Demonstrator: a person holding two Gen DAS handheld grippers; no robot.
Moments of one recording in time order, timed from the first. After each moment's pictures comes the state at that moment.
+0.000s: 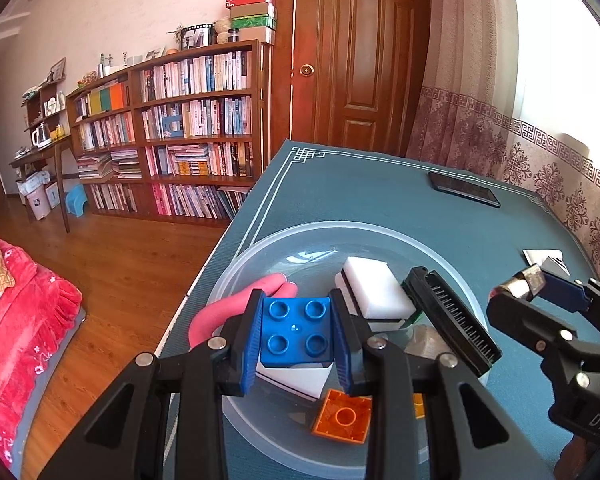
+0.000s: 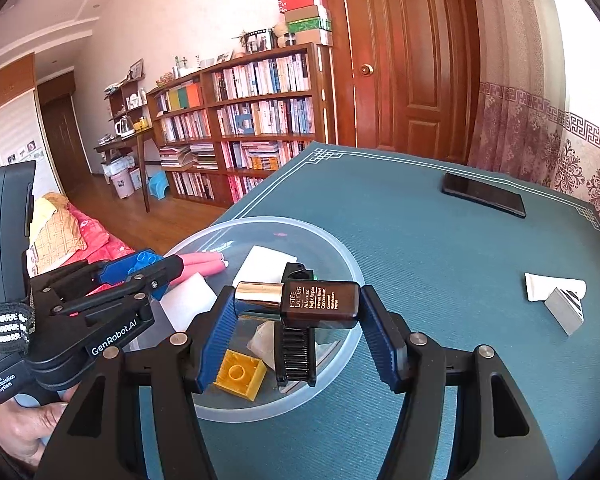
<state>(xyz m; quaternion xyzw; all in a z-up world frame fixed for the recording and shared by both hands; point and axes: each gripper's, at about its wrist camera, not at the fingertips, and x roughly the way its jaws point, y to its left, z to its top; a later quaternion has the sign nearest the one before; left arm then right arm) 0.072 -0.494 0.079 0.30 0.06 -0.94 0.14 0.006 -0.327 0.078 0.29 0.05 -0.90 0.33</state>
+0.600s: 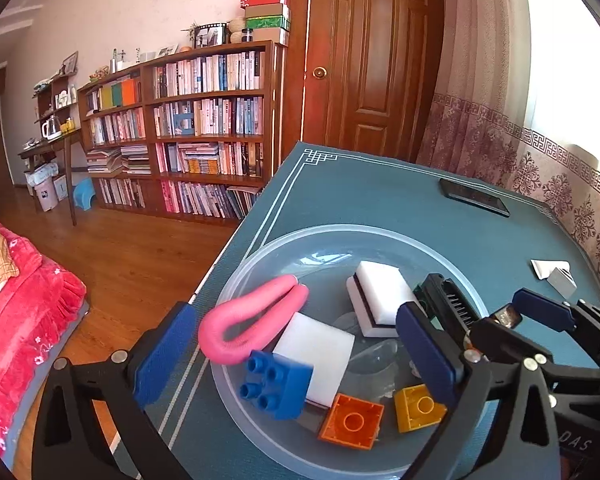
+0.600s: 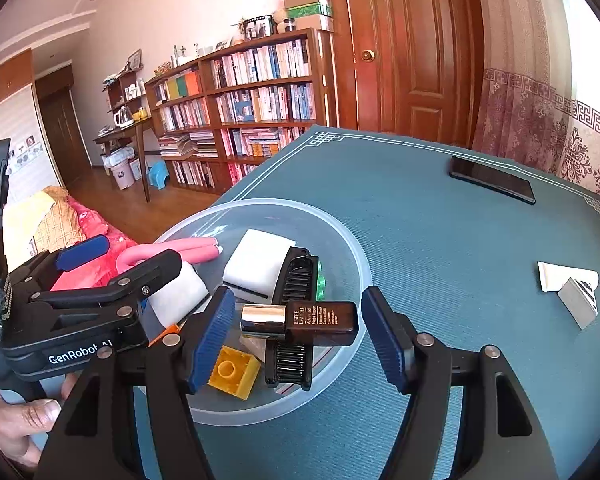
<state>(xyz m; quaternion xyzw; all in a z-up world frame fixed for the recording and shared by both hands) 0.074 -0.497 0.077 0.30 0.07 -0.94 0.16 -0.004 -0.326 0.062 0.32 0.05 -0.89 0.33</state>
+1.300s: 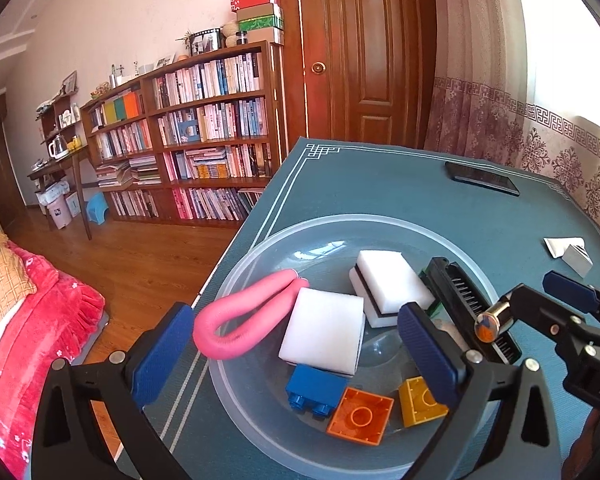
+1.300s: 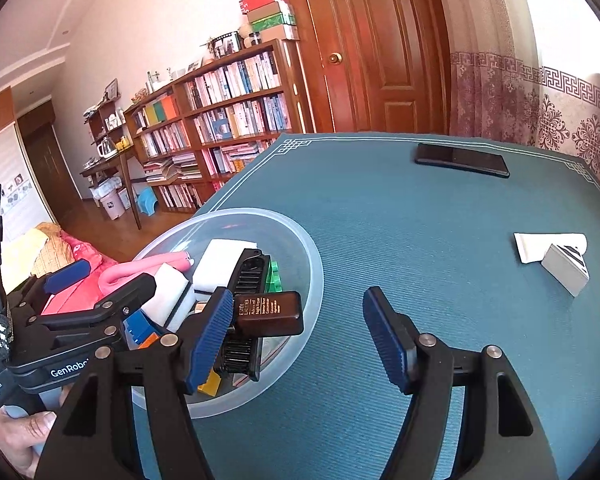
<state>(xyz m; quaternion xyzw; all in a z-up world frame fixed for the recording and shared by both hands) 0.070 -0.480 0.073 0.31 0.03 -0.93 0.18 -0.014 -0.295 0.057 0.32 0.00 -0.90 0.30</state>
